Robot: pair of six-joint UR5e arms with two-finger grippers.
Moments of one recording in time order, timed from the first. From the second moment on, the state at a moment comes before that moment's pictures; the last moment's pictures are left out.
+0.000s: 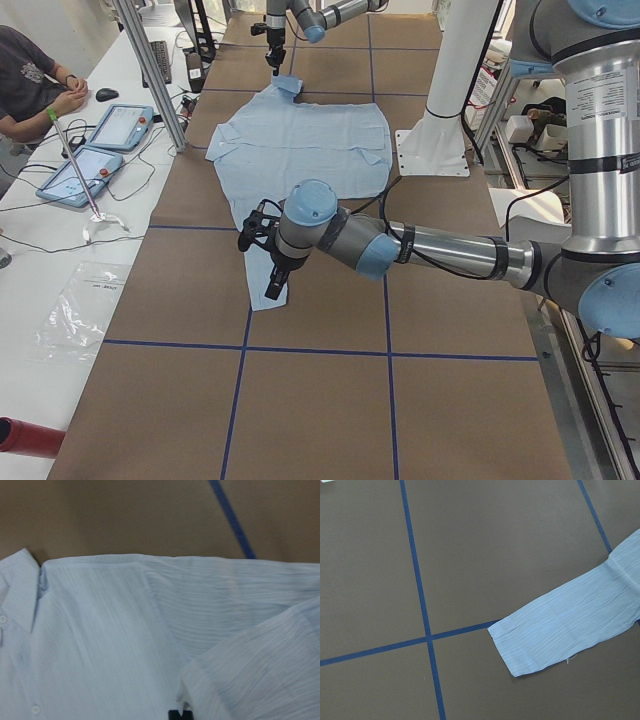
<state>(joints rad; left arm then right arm) -1.52 -1.41 -1.87 -1.94 -2.39 -0.17 0.98 -1.02 1.45 -1.16 2.28 1.42</state>
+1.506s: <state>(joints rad) -1.47 -1.43 -1.87 -1.95 -2.38 -0.20 0.67 -0.53 1.10 -1.09 1.91 1.66</state>
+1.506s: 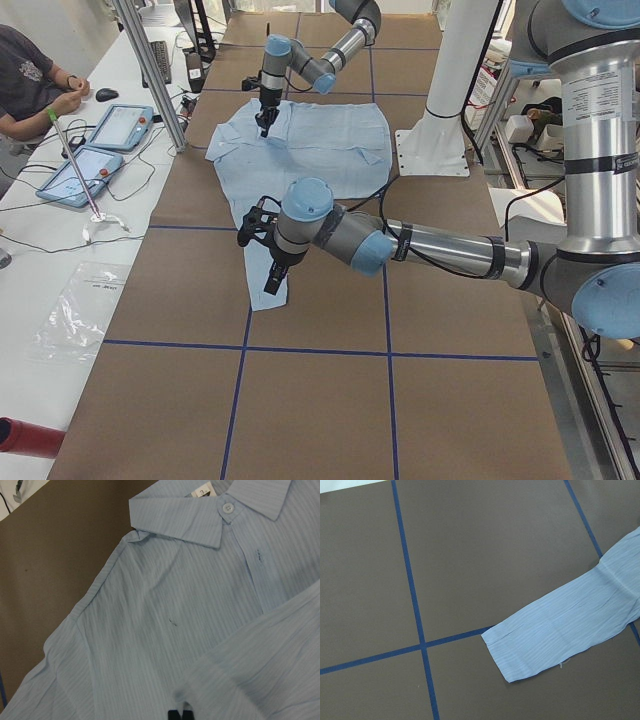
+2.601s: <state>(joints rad) -1.17 -1.65 -1.39 -2.31 -2.29 -0.68 0.68 -0.59 1.27 -1.18 1.90 1.73</state>
